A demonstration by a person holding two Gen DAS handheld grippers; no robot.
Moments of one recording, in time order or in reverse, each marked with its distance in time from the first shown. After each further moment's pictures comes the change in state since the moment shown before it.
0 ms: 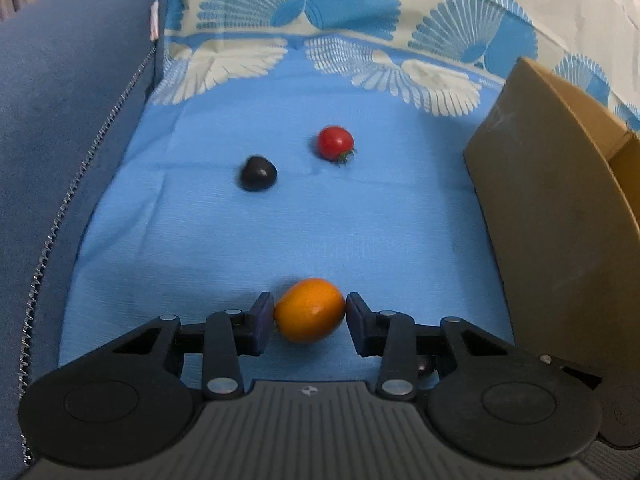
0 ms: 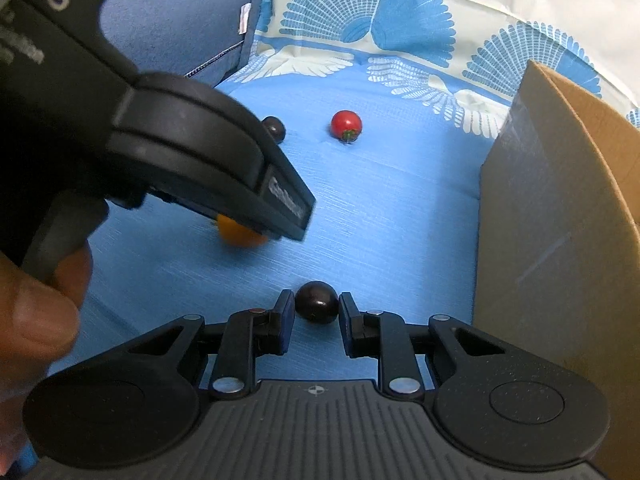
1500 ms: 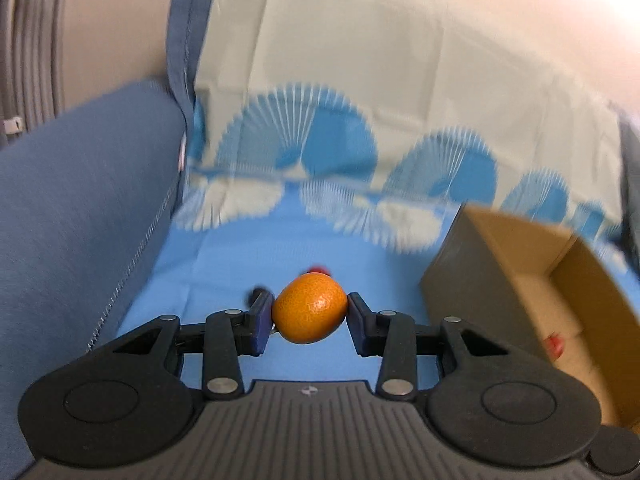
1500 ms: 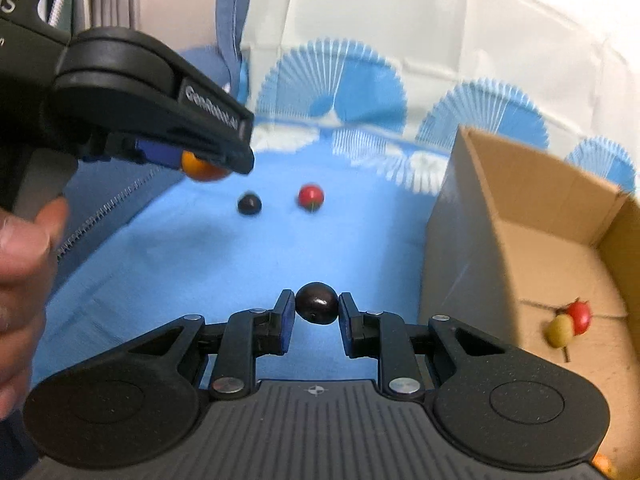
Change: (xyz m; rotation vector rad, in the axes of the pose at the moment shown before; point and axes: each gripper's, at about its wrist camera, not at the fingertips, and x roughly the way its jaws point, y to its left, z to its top) left arm -0.097 0.004 -0.005 -0.075 -0.399 -0.061; right arm -0.077 -0.011 -0.014 0.046 -0.218 -0.046
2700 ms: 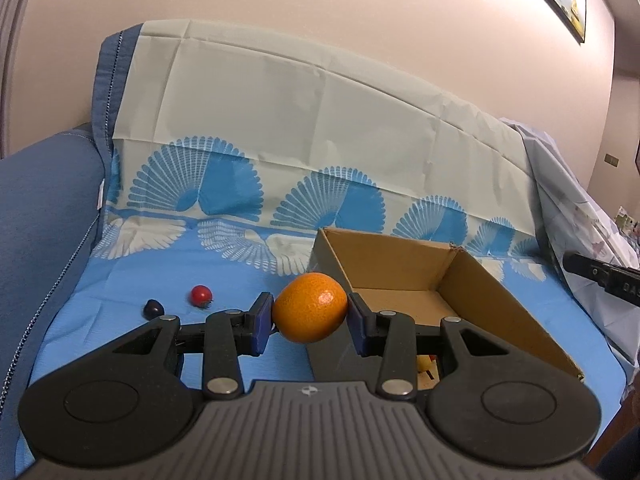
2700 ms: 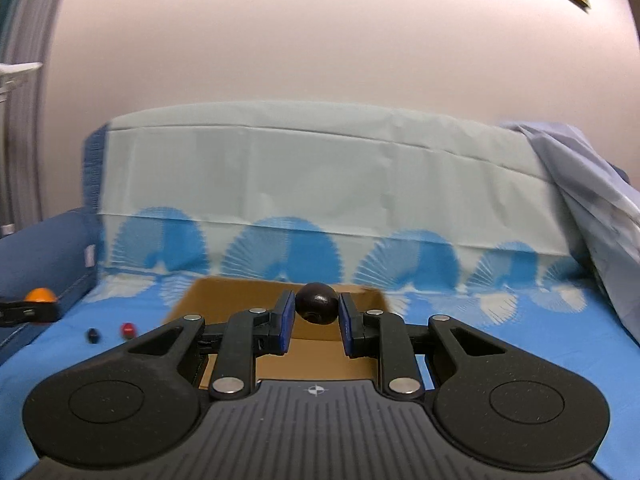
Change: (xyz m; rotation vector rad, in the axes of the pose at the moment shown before) left arm -0.075 -0.082 -0.035 0.057 -0.133 -0.216; right arm -0.169 -0.230 -0.013 0.158 -0.361 -0.259
